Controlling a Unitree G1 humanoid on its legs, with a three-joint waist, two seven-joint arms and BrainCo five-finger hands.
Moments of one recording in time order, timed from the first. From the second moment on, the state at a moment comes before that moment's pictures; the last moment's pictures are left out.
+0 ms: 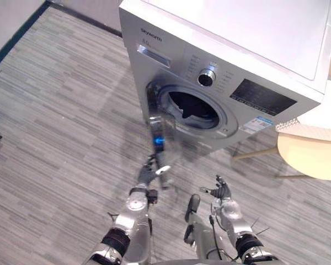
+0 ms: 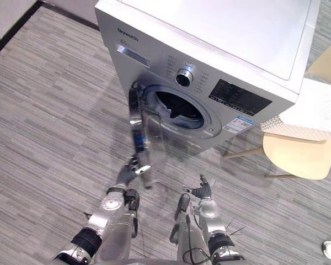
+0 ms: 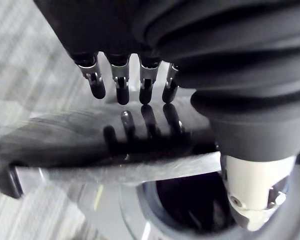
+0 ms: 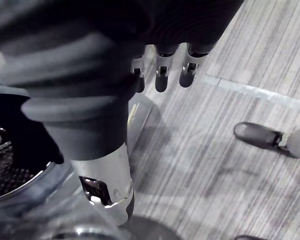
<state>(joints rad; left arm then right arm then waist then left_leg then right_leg) -0.19 0.10 -0.47 0.47 -0.23 -0.14 0.19 -0.18 -0.02 0.02 0.85 0.03 -0.10 -0.20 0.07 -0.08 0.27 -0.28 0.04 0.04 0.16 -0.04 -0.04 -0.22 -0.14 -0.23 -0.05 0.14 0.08</state>
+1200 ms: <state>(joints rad) -0.06 0.03 -0.20 0.45 -0.28 -0.18 0.21 -0.08 -0.06 0.03 0.75 0.07 -0.11 -0.21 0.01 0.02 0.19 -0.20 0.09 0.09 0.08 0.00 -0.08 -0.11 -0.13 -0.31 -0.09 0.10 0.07</state>
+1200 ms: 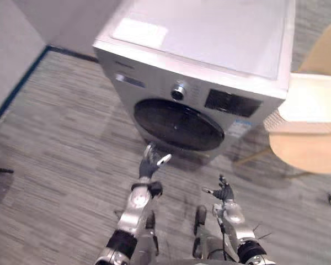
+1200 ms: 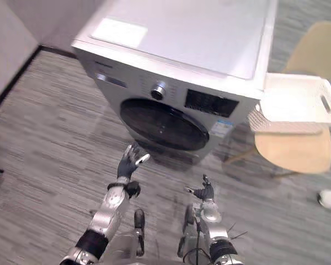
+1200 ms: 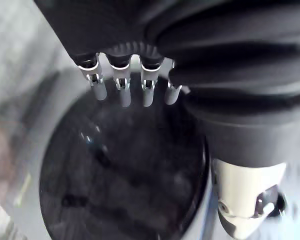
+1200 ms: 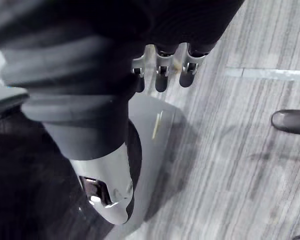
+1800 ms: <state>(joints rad) 0.22 0.14 0.13 0.79 -0.18 -0.14 0.14 -0.02 -0.12 0.01 0.91 -0.04 -0.11 -0.12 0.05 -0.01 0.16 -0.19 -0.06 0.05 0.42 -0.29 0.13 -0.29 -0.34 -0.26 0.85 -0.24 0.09</state>
